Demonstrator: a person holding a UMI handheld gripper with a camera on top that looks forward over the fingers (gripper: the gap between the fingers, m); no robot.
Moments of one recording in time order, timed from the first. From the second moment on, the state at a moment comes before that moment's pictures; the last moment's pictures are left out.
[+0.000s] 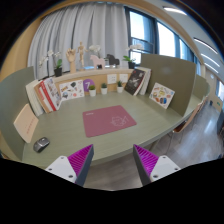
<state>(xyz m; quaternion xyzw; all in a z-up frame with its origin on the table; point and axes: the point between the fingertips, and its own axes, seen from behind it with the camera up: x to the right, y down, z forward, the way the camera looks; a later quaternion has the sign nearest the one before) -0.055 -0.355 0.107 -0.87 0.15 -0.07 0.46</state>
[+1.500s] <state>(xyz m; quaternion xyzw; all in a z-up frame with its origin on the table) -0.412 -0.141 -0.012 -0.91 -0.03 0.03 0.40</state>
